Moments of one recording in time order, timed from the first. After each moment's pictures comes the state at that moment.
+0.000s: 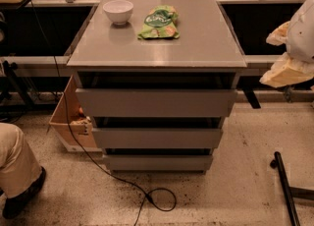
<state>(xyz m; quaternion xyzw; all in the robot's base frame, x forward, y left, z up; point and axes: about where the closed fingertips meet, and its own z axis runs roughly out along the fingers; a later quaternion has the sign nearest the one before) 0.438 -0.217 0.976 -0.60 0.78 -0.03 0.16</state>
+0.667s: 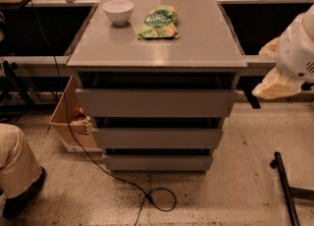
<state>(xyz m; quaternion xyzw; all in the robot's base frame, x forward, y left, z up) 0.439 -0.214 0.948 -0.60 0.78 -0.03 0.16</state>
